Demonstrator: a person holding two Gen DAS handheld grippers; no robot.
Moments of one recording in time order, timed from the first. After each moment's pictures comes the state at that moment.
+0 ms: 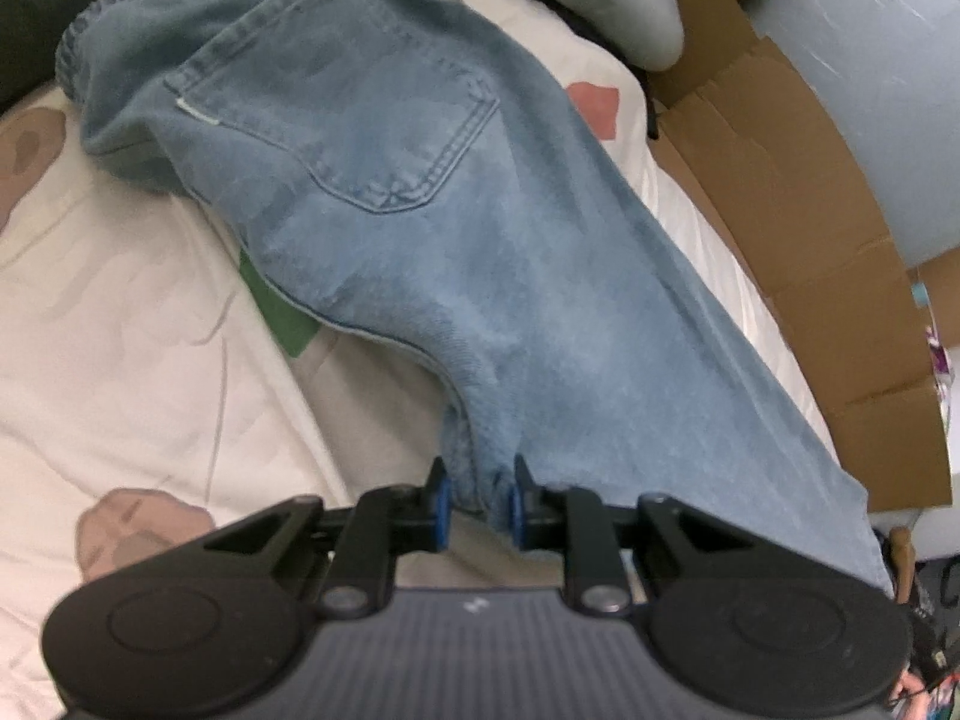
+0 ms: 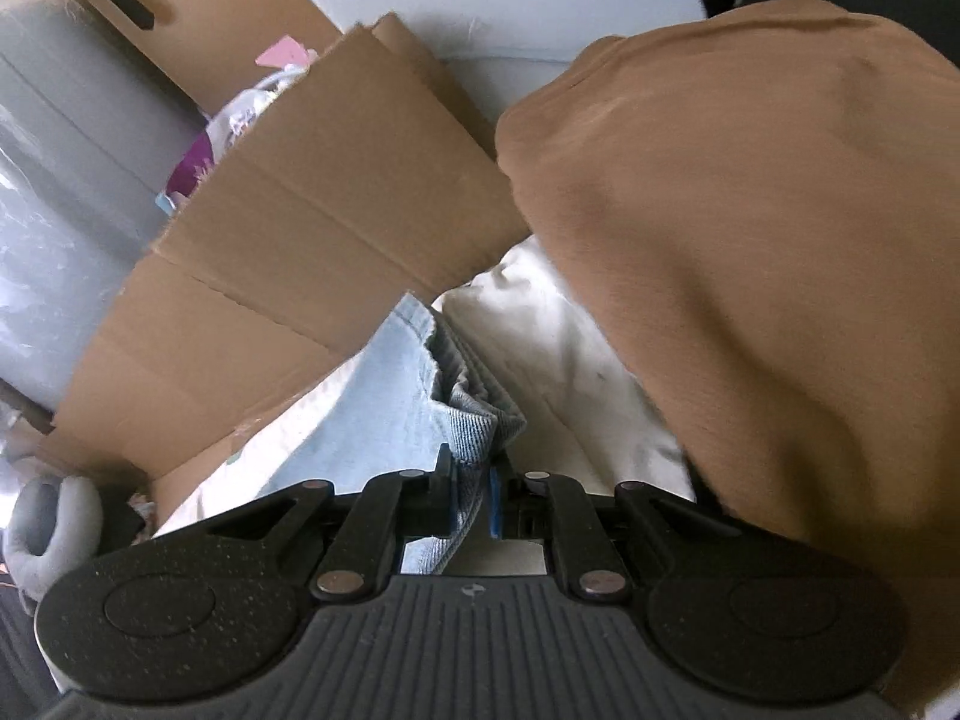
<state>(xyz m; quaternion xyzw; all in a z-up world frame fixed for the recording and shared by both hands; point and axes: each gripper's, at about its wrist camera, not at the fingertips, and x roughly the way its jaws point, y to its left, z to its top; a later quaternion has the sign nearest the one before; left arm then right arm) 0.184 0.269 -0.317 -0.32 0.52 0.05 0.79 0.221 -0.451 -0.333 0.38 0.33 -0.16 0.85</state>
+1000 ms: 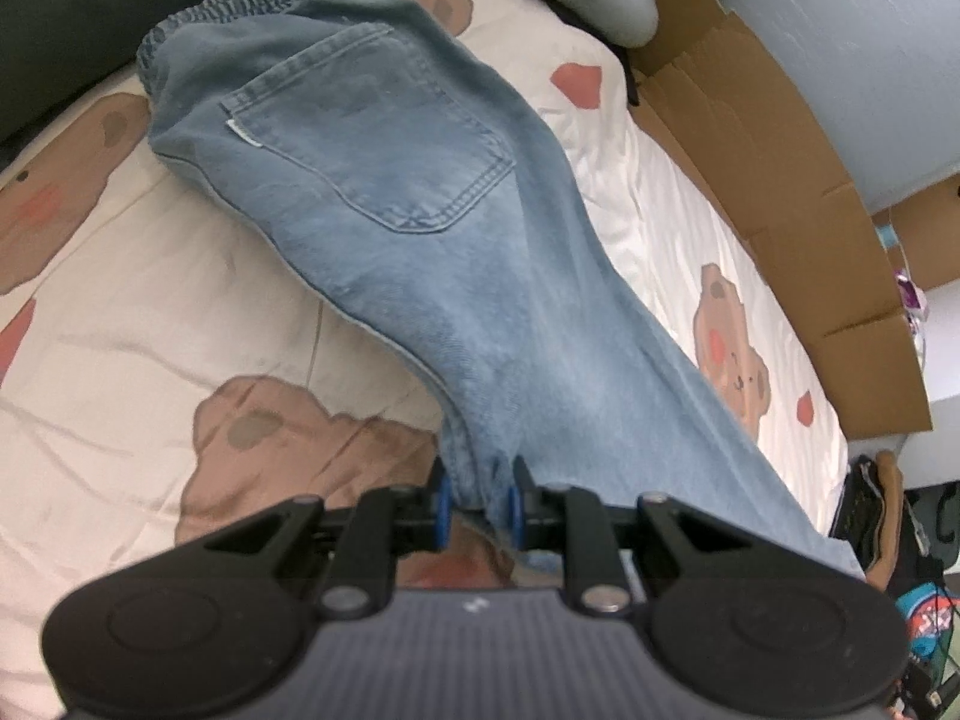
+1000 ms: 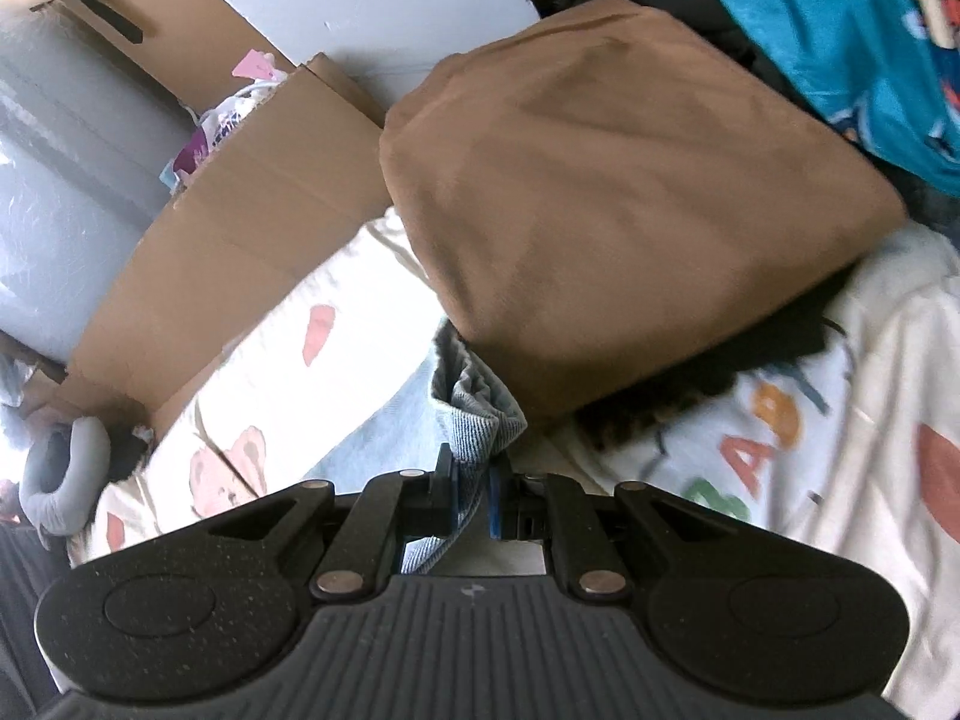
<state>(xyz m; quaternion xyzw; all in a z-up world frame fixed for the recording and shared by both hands) 0.158 0.281 -0.285 -0.30 0.55 0.03 0.78 0.038 -0.431 -0.263 0.39 0.39 -0.19 0.81</state>
